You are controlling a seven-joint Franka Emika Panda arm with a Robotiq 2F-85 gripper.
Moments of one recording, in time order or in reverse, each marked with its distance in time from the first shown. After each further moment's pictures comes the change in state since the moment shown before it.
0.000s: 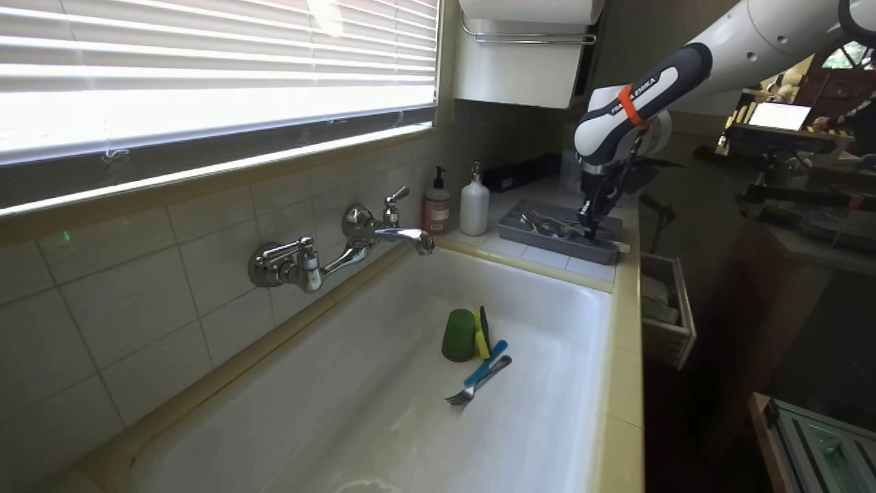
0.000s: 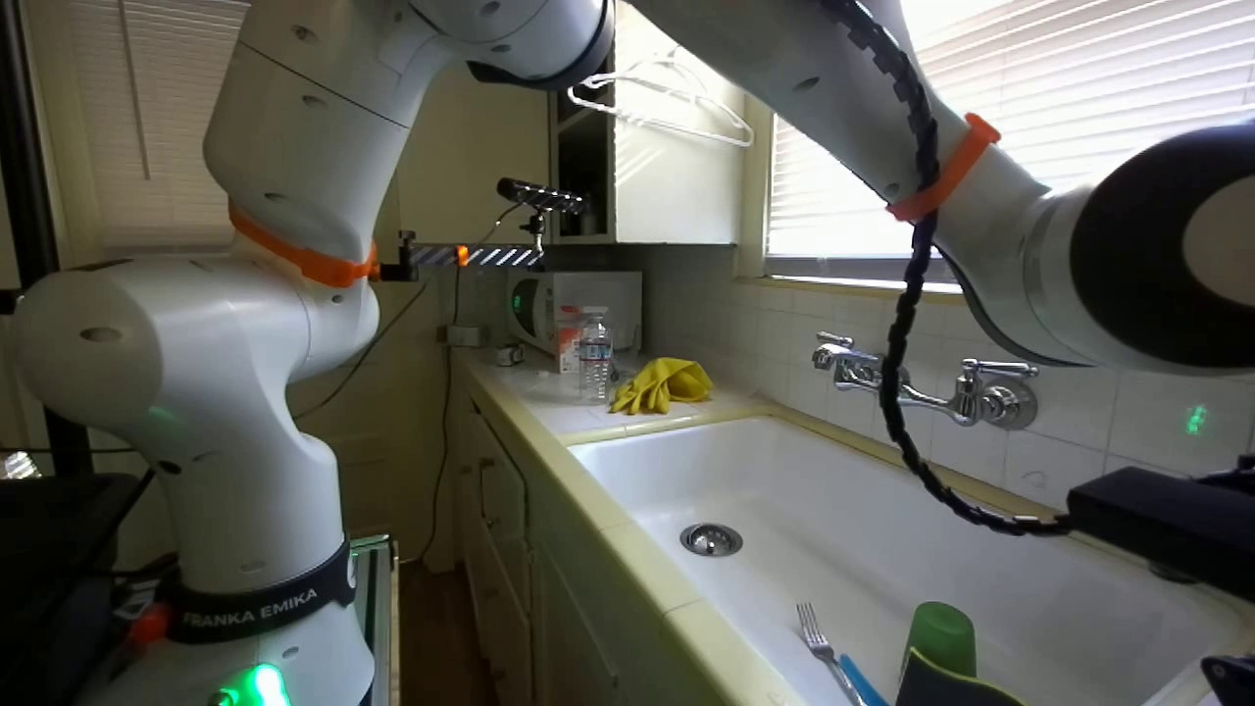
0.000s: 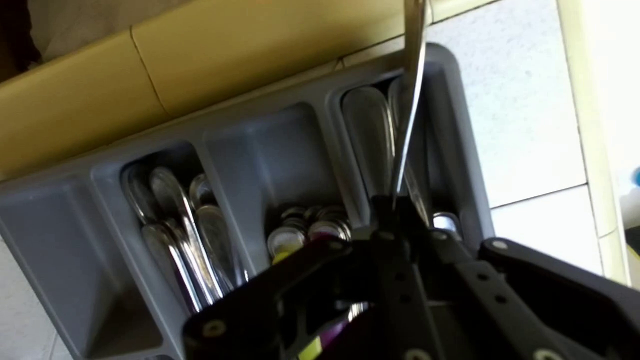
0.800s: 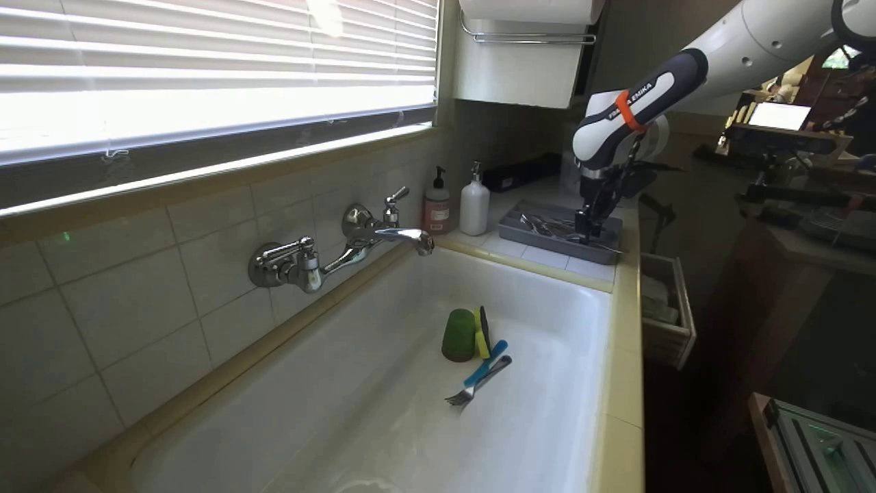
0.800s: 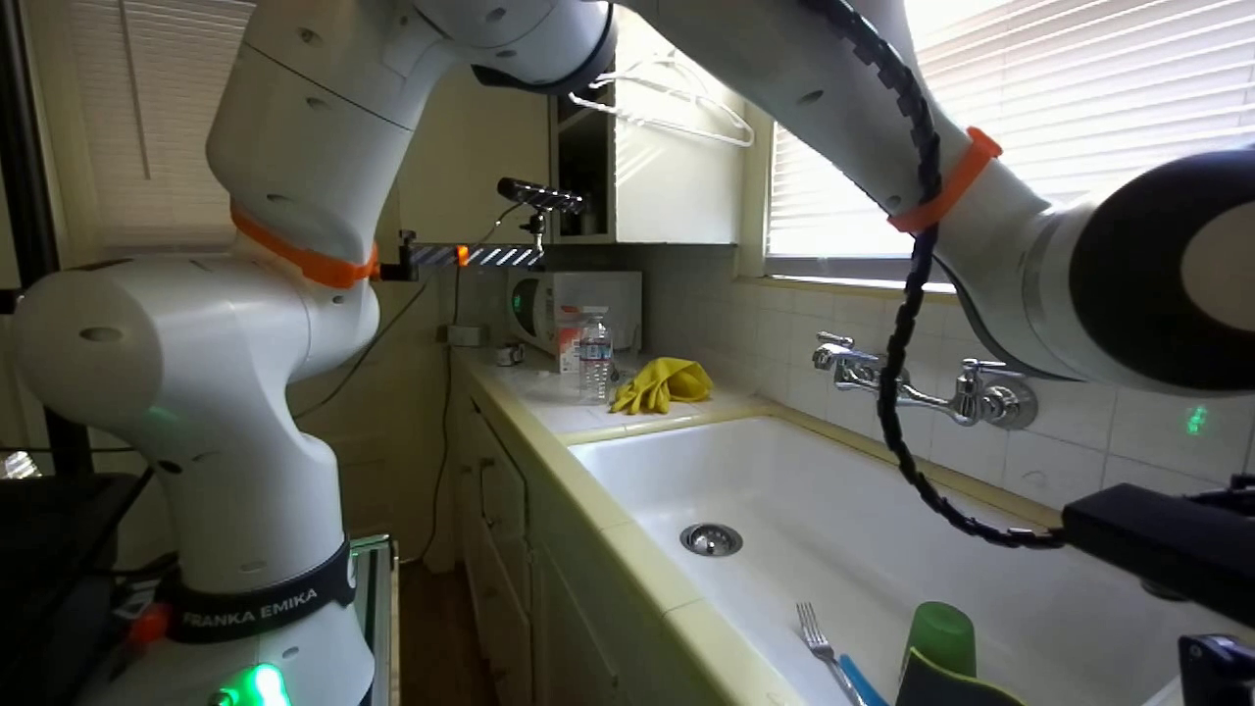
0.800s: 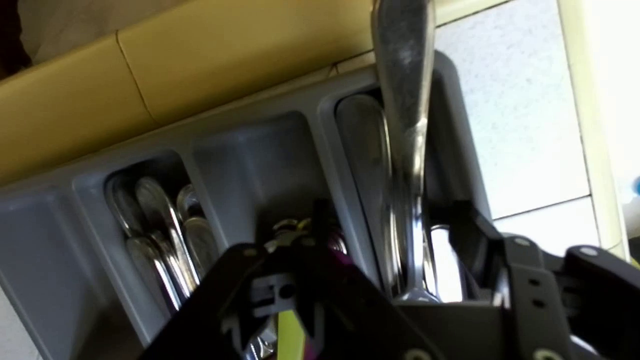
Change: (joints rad) arm 0.000 0.016 0.002 0.000 0.000 0.000 0.000
